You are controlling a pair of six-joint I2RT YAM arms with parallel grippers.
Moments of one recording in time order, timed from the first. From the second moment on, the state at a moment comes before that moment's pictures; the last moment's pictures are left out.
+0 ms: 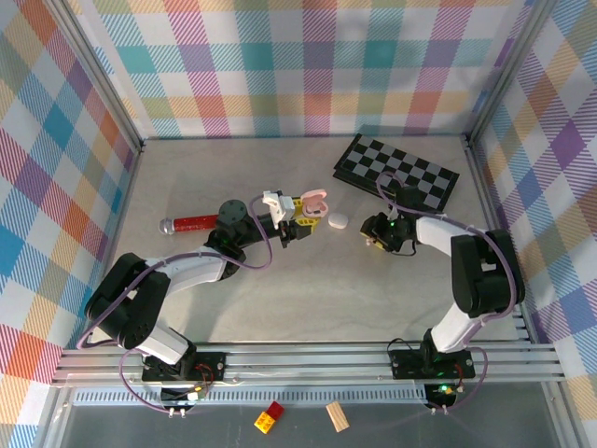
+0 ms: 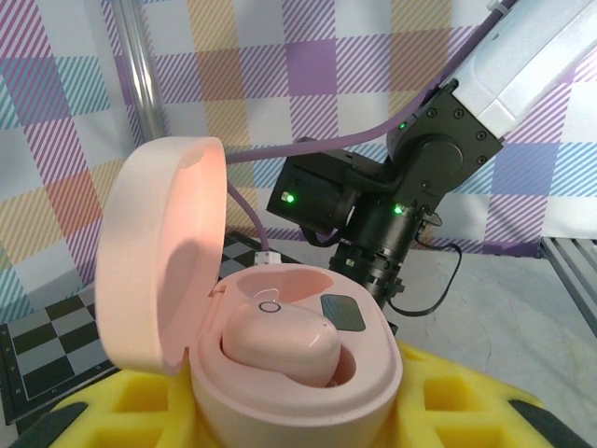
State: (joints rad) left arm -0.56 1.52 0.70 0.90 0.69 0.05; right arm 0.17 1.67 0.89 -0.30 -0.41 0.71
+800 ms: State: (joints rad) left arm -0.39 1.51 0.61 1.03 0.71 -0.09; right arm 0.29 1.65 1.07 -0.57 -0.09 0.45
